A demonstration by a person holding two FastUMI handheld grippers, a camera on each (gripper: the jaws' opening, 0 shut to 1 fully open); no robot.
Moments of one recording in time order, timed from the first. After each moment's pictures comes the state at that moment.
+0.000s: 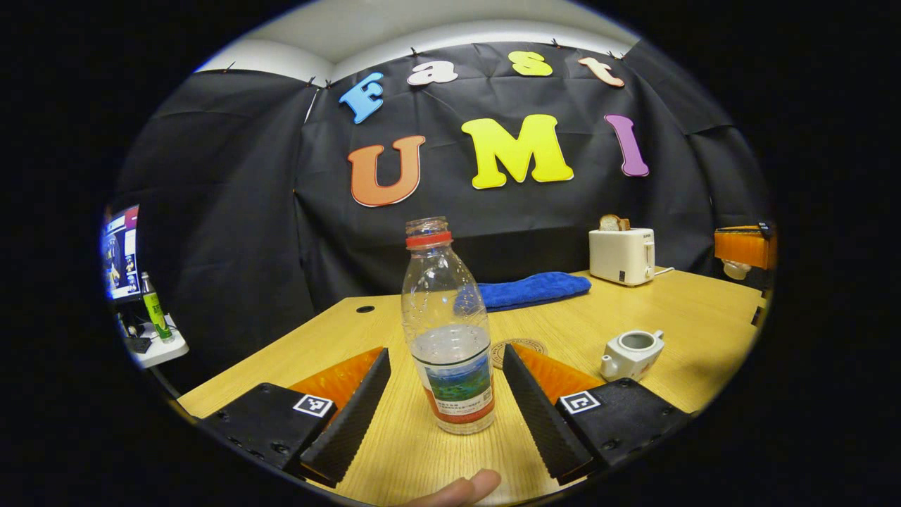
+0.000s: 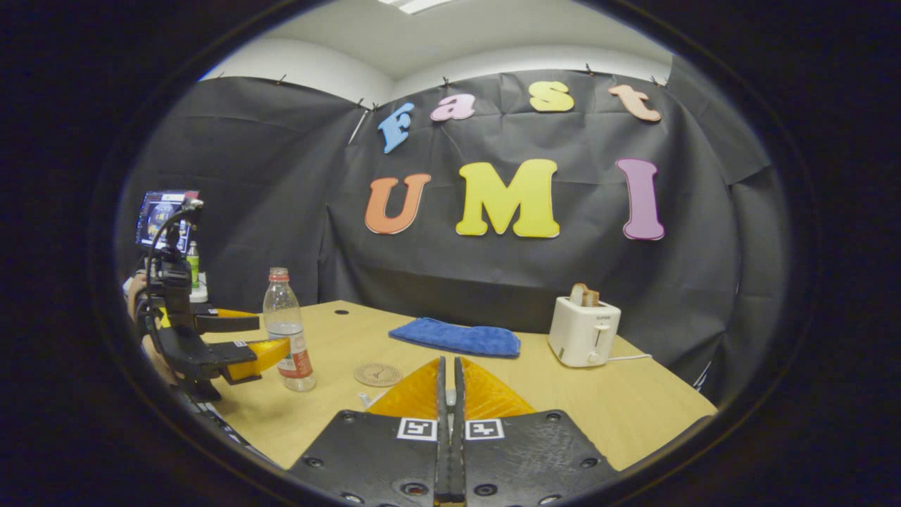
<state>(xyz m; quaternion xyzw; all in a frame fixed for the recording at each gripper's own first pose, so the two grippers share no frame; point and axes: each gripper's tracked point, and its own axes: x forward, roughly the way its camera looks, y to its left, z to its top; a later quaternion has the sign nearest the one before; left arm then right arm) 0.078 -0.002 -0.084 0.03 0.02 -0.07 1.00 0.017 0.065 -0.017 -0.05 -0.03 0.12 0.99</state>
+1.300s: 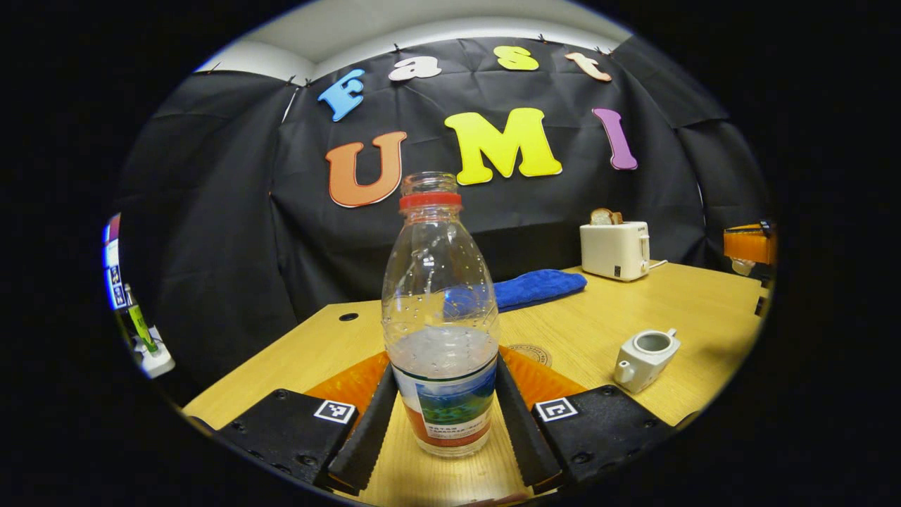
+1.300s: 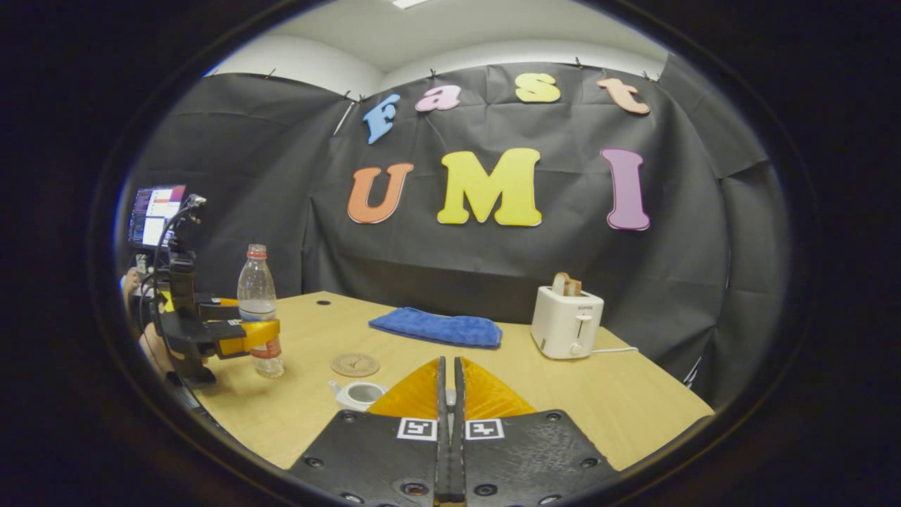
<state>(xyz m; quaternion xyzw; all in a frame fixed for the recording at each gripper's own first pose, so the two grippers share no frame) 0.109 -0.011 -0.082 0.07 0.02 -0.11 0.99 0.033 0.039 -0.028 -0.04 0.00 0.09 0.99</state>
